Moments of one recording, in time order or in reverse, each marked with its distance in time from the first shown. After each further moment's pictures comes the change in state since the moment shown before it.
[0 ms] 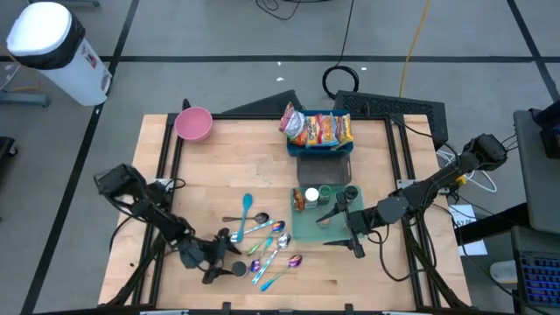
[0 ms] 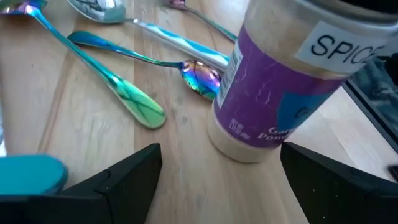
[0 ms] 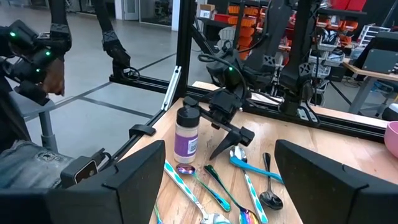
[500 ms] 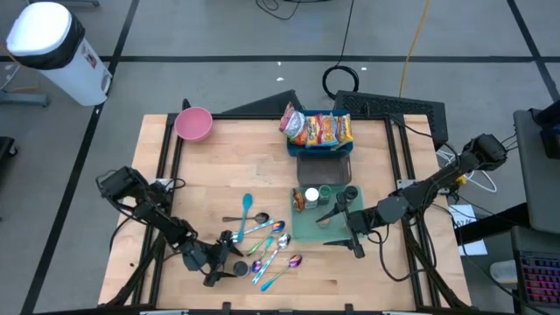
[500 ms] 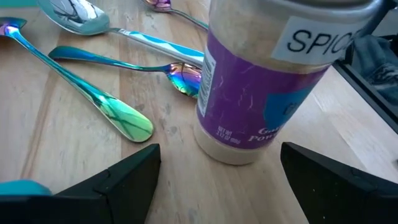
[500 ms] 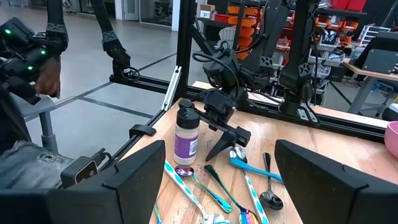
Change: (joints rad) left arm -0.004 0.025 0.040 0.027 -0.014 0.123; right arm 0.000 0.000 0.000 0.000 0.000 0.000
